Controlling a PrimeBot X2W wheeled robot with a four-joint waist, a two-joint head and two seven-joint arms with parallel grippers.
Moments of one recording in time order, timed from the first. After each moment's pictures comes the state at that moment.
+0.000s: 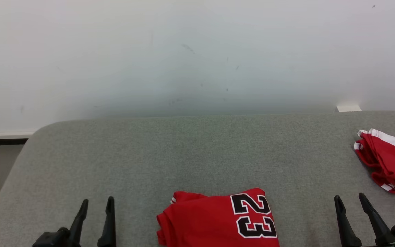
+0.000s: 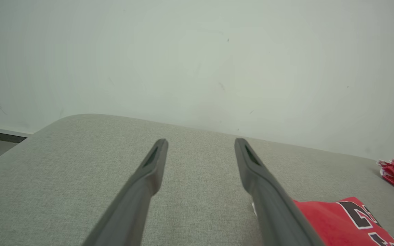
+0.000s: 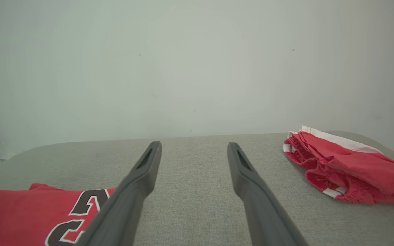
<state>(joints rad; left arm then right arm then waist) 0.00 0.06 0.02 0.21 -0.24 -0.12 -0.26 -0.01 -0.21 0.14 0.23 0.44 0.13 -0.26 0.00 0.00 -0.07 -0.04</state>
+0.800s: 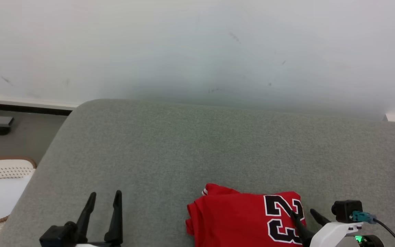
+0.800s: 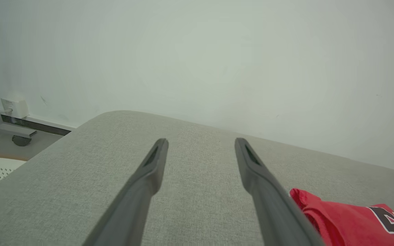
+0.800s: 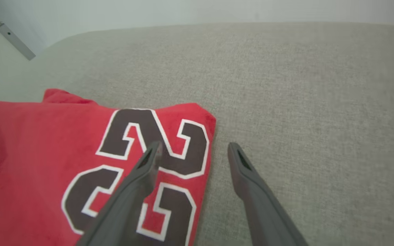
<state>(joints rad) -0.02 0.05 -0.01 0.20 -0.23 -0.13 -0.26 -0.29 -0.15 0.36 0.65 0.56 0.13 0.07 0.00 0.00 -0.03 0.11</state>
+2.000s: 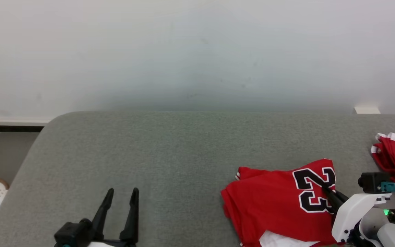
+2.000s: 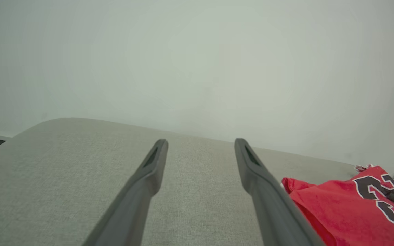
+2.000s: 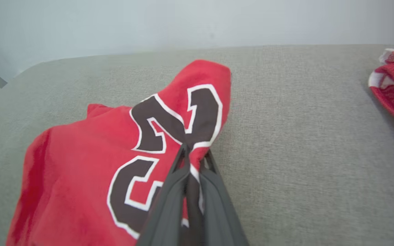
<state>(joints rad) -0.03 0.05 -0.09 0.18 -0.27 -0.13 -0.26 -0.43 -0.28 0.44 0.69 0.74 0.13 0.13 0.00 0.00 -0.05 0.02</state>
